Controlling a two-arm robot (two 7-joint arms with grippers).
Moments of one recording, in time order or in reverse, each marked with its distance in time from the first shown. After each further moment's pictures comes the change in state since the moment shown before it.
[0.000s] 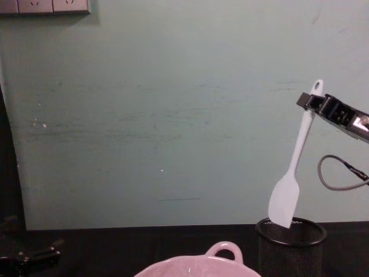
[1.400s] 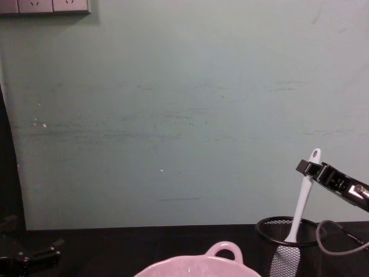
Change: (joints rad) left arm 0.000 0.000 0.000 0.000 0.000 0.000 0.000; right arm -0.003 -0.061 0.020 0.203 -0.001 0.002 0.042
